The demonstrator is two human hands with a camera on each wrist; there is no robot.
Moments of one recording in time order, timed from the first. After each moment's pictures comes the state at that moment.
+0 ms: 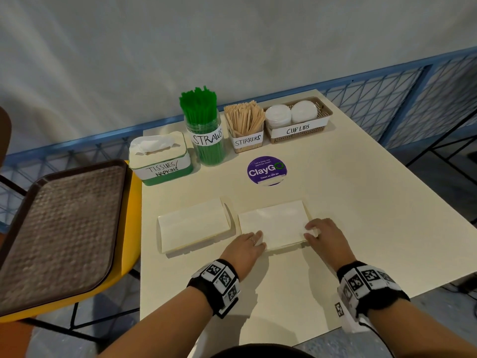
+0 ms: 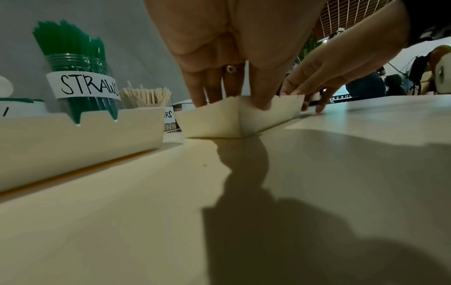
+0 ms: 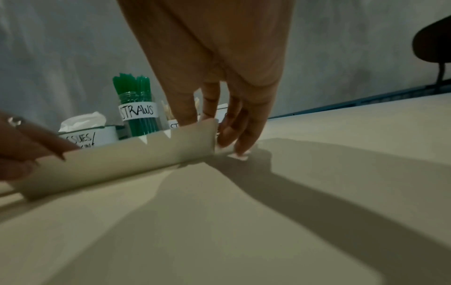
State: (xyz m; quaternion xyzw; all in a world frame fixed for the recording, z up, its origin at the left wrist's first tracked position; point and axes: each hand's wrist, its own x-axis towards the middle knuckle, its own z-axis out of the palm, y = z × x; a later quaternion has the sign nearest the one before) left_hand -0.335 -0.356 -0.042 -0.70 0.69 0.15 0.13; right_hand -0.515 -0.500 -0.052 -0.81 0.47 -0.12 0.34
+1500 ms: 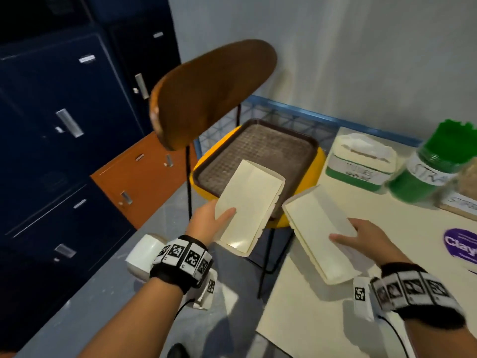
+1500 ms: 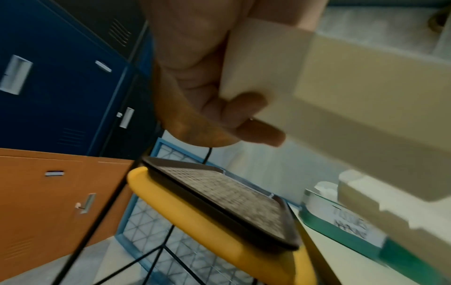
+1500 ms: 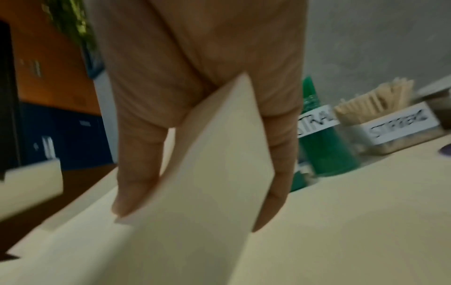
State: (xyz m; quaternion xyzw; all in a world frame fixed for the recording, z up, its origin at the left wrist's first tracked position) left_hand -0.216 -0.003 0.039 -0.89 0.01 0.08 -0.44; right_hand -0.265 -0.327 0.033 -0.93 0.16 0.13 0.32
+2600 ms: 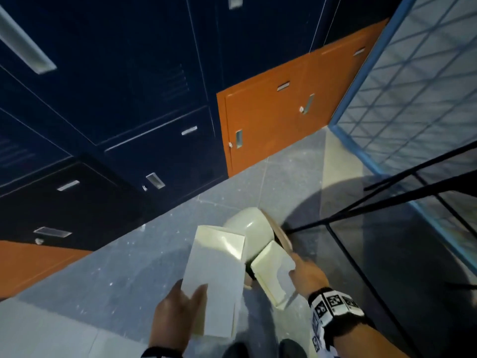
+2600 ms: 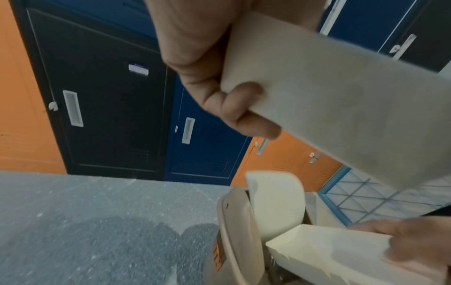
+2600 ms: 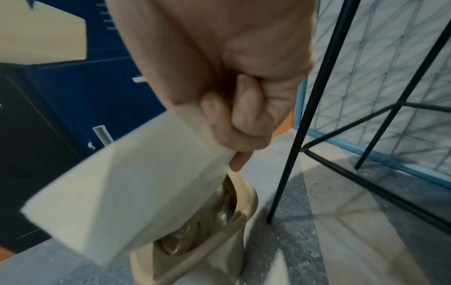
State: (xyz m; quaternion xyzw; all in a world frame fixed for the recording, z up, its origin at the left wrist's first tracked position) left_hand -0.216 0.362 -0.267 -0.80 -0.47 0.16 -0.33; right_hand -0.062 0.160 -0.354 -0.90 -0.07 0.43 0.08
